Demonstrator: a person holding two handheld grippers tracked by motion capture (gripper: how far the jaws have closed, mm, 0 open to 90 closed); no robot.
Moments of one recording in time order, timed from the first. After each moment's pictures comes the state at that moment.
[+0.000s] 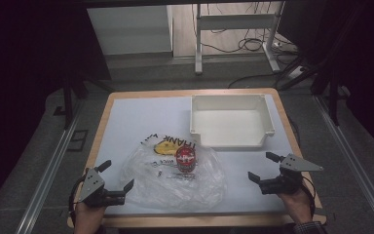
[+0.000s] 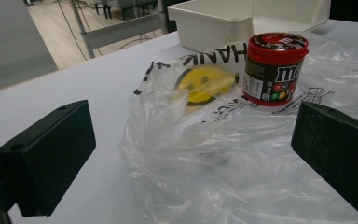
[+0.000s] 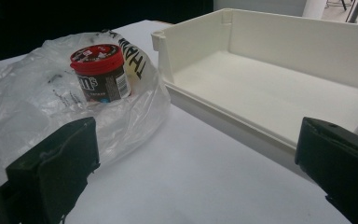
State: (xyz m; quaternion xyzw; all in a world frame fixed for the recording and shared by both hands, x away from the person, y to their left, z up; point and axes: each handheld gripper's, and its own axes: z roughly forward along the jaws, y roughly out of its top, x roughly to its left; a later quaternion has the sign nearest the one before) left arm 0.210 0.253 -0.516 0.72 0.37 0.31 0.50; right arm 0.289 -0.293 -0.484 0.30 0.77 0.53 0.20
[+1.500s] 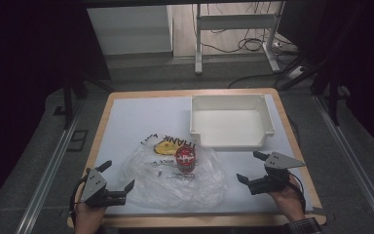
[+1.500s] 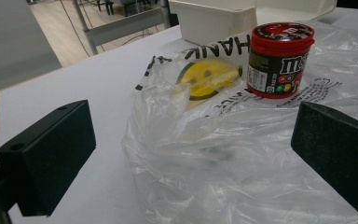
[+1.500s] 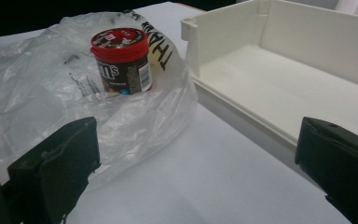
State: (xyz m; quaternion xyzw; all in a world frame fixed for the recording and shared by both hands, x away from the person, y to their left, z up) left arm 0.211 0.251 -0.517 0.73 0.37 0.32 0.49; right arm 0.296 -0.262 -0.484 0.26 0.80 0.50 0.18
